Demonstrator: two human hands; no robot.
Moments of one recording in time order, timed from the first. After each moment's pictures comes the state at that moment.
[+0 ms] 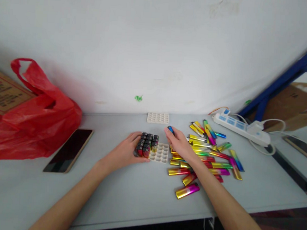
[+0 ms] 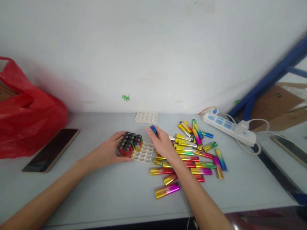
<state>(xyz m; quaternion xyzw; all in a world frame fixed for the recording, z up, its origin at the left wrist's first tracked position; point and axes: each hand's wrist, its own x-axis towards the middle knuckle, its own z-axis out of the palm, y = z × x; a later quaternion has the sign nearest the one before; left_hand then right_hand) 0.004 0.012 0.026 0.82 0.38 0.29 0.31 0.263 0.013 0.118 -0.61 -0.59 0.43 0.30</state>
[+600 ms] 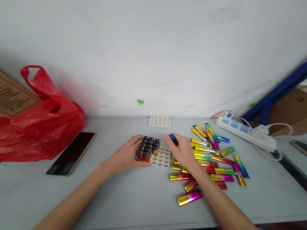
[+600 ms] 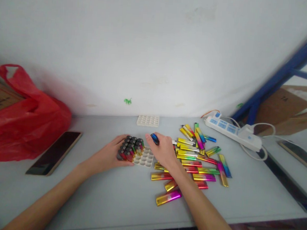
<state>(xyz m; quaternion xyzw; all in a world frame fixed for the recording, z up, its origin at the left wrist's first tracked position) 0.004 0.013 0.023 0.81 0.38 0.31 0.32 0.256 0.005 0.133 -0.64 -0.70 0.23 0.23</state>
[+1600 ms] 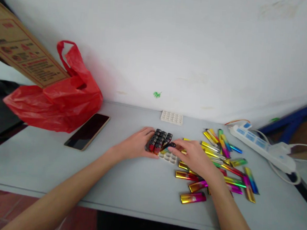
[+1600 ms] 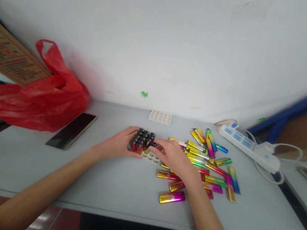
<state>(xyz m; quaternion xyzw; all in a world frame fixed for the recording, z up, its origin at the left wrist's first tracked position) 0.006 0.009 0.033 0.81 0.37 0.29 0.34 0.265 -0.007 0.156 -0.49 -0.82 0.28 0.06</state>
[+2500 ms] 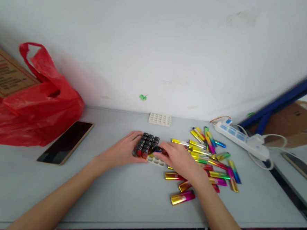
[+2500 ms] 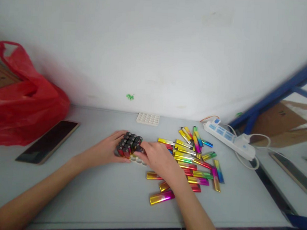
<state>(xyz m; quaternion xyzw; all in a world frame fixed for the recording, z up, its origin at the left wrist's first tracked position) 0.005 0.011 0.025 0.81 0.37 0.31 0.33 0.249 -0.011 0.160 -0.50 -0.85 0.15 -0.10</state>
